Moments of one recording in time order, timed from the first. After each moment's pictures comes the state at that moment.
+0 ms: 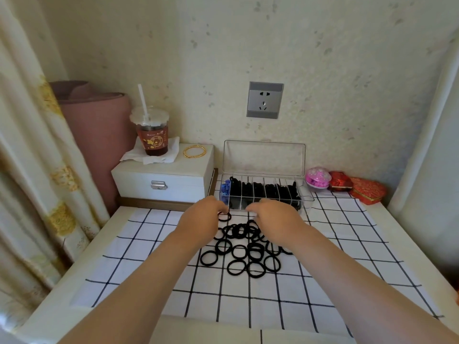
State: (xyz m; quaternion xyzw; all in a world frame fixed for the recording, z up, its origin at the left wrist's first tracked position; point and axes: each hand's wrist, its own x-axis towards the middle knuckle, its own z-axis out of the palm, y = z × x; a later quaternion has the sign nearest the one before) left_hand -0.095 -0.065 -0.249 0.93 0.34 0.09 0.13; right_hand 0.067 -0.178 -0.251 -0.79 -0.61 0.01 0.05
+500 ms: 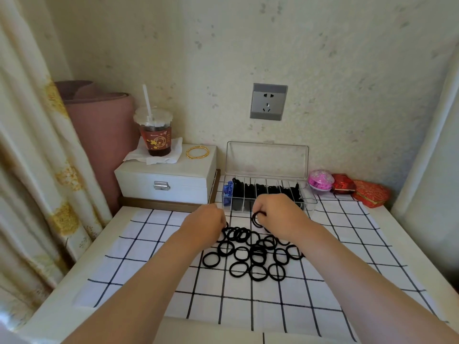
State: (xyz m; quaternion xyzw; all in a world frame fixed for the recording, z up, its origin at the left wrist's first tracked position) left_hand -0.091 -0.059 -0.259 0.93 0.35 0.00 0.07; right_hand 0.068 -0.175 -0.234 -0.80 -0.58 0.06 0.16
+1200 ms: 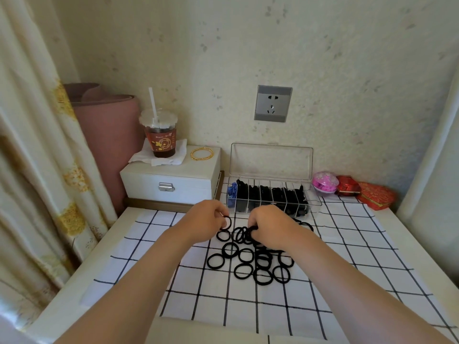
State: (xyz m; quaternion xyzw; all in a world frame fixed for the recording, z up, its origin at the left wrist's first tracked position) left_hand -0.107 -0.052 -0.245 0.85 0.38 0.11 0.34; right_hand 0.045 -0.165 -0.242 -0.80 -0.59 0.12 0.06
